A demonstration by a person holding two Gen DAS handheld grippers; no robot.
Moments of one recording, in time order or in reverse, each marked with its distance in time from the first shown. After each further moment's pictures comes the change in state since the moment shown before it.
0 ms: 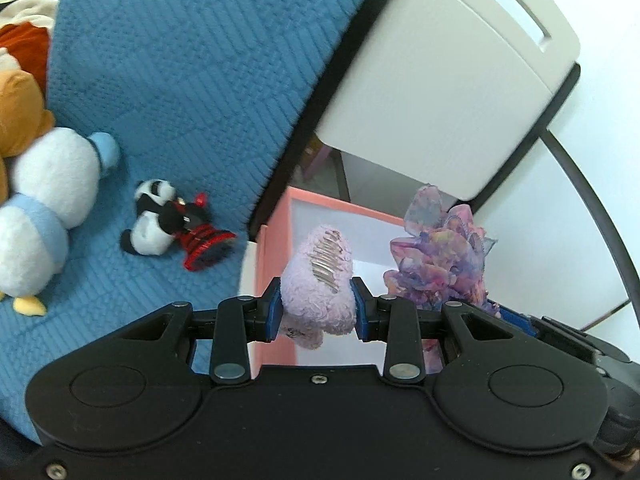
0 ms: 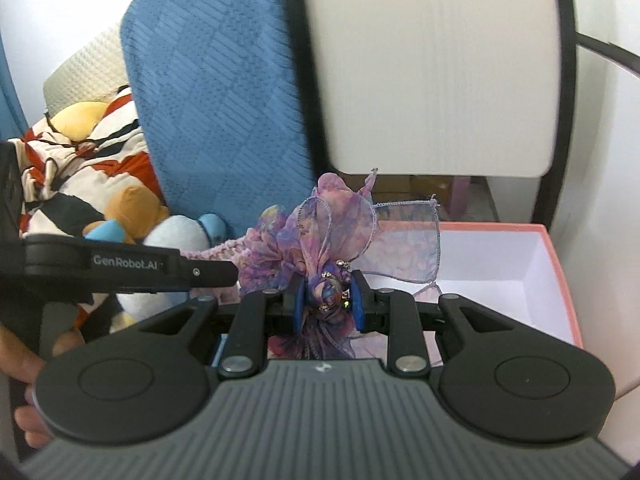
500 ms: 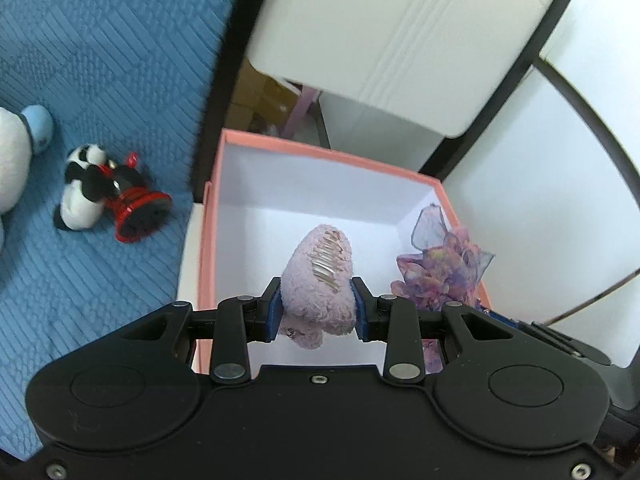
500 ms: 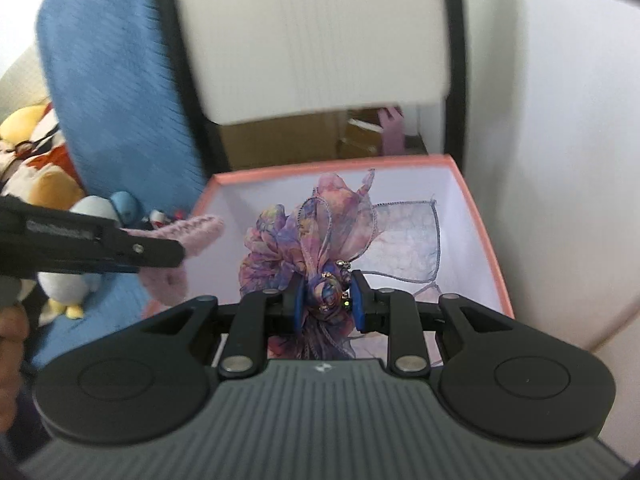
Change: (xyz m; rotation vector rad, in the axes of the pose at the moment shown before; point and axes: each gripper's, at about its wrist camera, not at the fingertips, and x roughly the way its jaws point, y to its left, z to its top) left arm 0.084 -0.055 -0.043 0.081 0.109 0.003; right arm 0.022 -0.101 -0.055 0.110 0.052 -0.133
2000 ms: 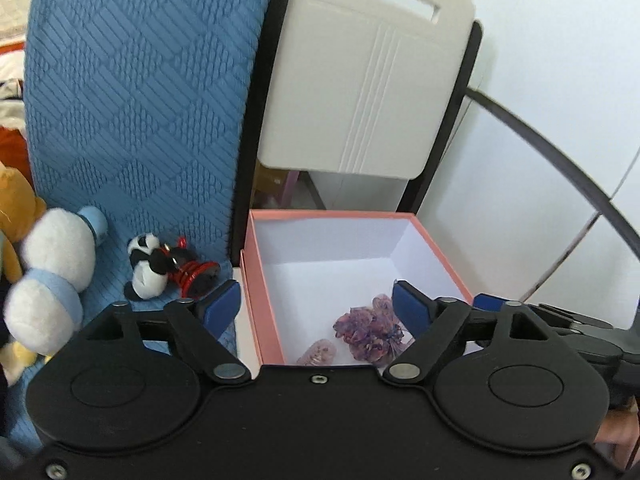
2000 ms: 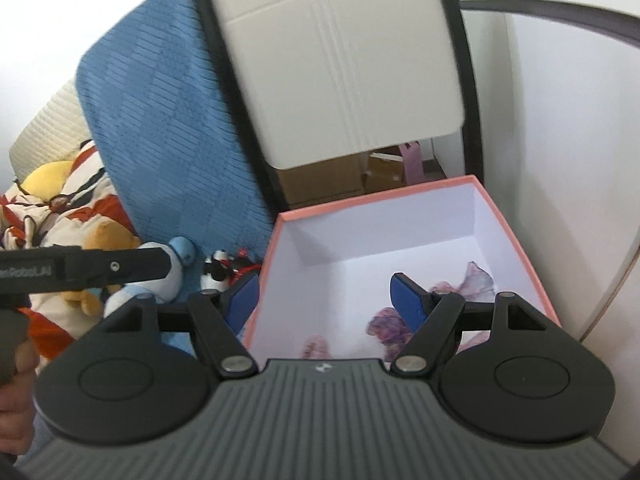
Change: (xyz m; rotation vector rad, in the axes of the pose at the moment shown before) left arm -0.145 0.010 -0.023 0.197 -0.220 0.013; right arm -0.080 0.061 -0.002 0.082 -0.115 0.079
